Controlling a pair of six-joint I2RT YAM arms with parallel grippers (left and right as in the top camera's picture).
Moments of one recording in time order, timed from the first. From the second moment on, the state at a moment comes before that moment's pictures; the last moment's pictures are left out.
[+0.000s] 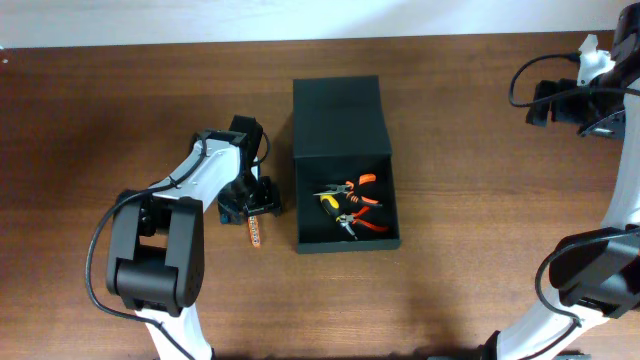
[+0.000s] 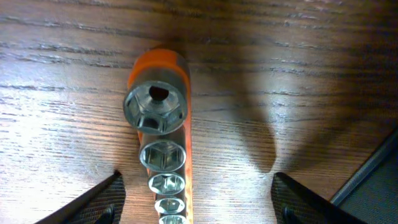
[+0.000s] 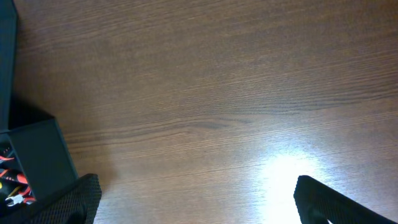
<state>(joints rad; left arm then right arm) -0.21 2.00 1.30 -0.98 0.11 -0.38 -0.33 1.95 2.14 -1.52 -0.08 -0.11</state>
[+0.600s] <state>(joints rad) -0.21 2.00 1.30 -0.97 0.15 -0.39 -0.33 1.95 2.14 -1.53 -0.08 -0.11</state>
